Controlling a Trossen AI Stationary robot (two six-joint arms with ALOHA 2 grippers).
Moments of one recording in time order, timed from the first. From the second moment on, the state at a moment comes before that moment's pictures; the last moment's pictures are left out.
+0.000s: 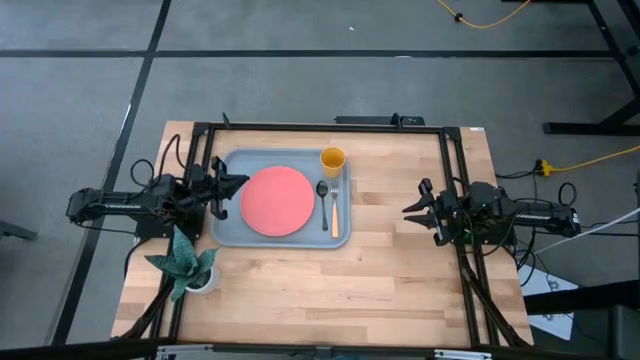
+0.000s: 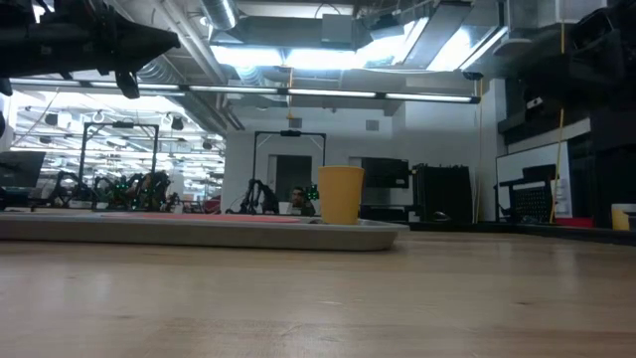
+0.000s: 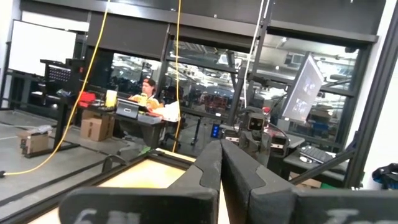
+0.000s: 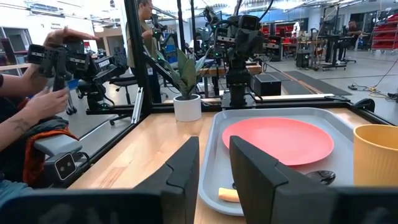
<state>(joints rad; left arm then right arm) 0.06 0.15 0.02 0.49 -0.22 -0.18 -0.06 0.01 0.01 0.06 -0.24 0.10</state>
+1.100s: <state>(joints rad) 0.06 0.15 0.01 0.06 -0.26 0.02 -0.06 0.01 0.01 0.06 -0.24 0.10</state>
